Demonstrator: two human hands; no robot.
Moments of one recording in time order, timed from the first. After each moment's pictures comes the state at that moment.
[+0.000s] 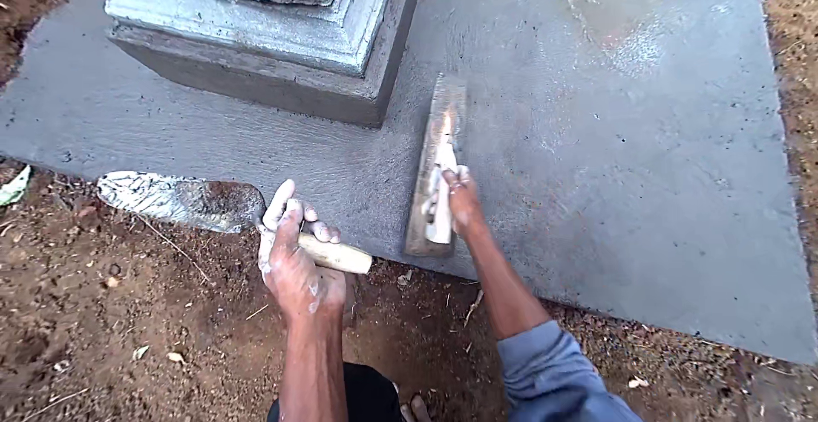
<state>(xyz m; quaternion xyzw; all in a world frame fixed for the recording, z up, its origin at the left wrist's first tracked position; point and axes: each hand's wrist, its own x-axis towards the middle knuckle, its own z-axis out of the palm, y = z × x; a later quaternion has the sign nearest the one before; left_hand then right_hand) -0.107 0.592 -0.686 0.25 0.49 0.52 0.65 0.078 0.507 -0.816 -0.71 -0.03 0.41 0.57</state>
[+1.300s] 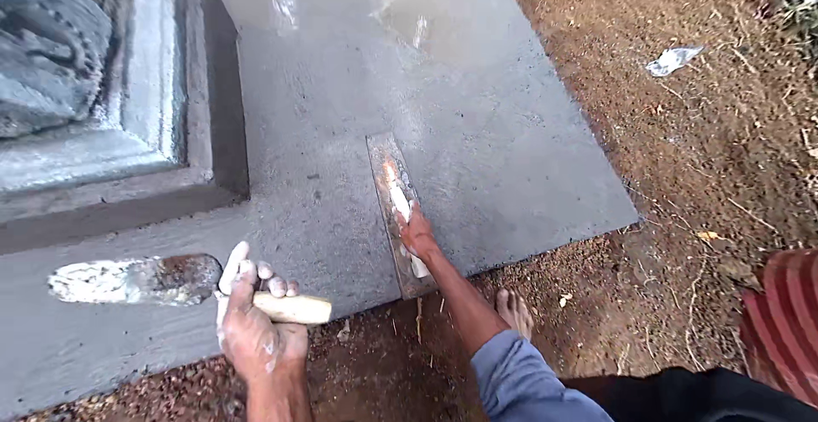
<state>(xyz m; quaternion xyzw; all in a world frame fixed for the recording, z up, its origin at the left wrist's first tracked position) -0.023 0.539 -0.699 0.33 0.43 0.38 0.75 0.136 0.387 -0.821 -0.89 -0.01 0.35 0.30</state>
